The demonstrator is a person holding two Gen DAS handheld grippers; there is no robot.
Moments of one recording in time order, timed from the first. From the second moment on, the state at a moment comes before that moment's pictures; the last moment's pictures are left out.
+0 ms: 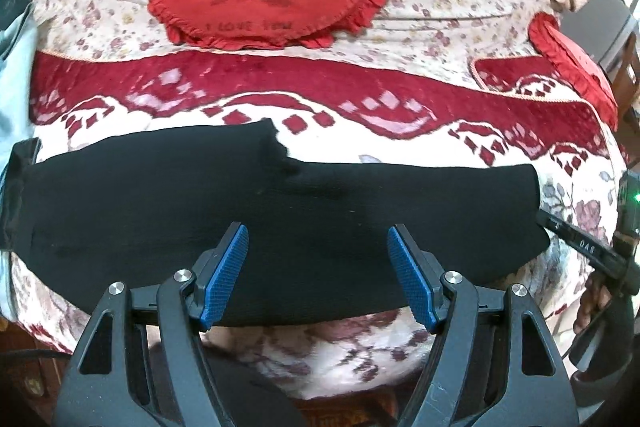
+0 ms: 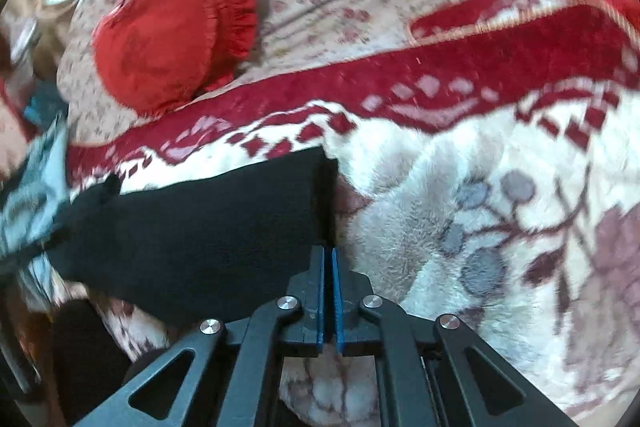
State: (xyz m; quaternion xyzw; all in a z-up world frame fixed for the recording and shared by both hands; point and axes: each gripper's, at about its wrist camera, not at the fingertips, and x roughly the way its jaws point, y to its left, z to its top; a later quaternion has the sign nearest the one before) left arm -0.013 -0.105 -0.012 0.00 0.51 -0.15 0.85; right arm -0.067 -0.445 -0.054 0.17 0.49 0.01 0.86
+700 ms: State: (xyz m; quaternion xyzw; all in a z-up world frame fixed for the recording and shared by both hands) left arm 0.004 -0.202 -0.016 0.06 0.50 -0.23 0.83; right arm -0.092 -0.446 -0.063 0.20 0.48 0.03 0.85
